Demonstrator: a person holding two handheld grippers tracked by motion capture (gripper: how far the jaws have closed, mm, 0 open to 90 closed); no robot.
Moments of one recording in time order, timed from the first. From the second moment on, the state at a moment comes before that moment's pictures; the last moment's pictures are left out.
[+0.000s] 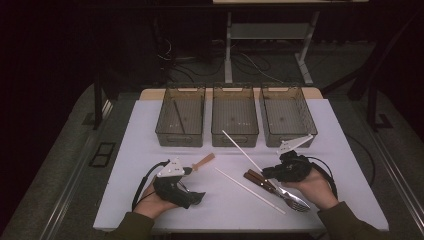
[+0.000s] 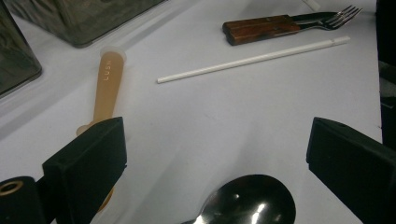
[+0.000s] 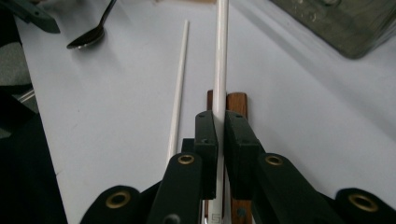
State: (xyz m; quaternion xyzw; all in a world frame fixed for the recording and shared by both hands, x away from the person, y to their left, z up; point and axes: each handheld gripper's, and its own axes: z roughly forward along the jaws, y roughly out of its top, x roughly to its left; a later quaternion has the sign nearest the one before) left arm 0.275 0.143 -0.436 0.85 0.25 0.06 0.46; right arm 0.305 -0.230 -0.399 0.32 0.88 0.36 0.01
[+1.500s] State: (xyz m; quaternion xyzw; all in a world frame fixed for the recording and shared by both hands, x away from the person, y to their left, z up) left arm 0.275 0.145 -0.435 0.85 0.25 0.06 0.47; right arm 0.354 -0.185 -0.373 0.32 0.82 0.47 0.04
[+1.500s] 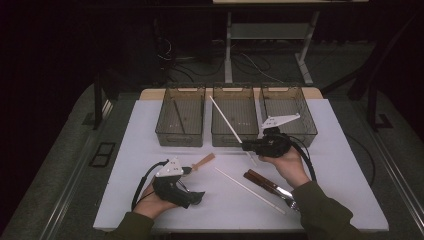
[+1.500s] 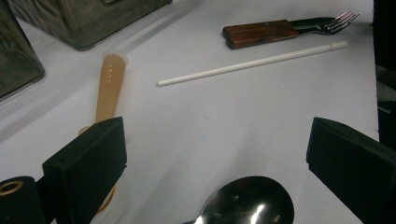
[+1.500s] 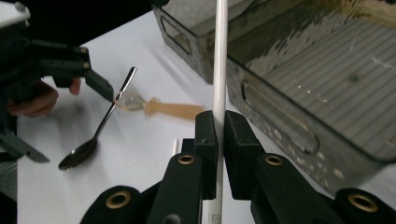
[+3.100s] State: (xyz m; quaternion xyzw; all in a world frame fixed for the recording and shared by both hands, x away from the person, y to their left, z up) left arm 0.275 0.147 -0.433 0.84 0.25 0.05 0.48; right arm 0.443 -0.045 -0.338 0.34 0.80 0.49 0.07
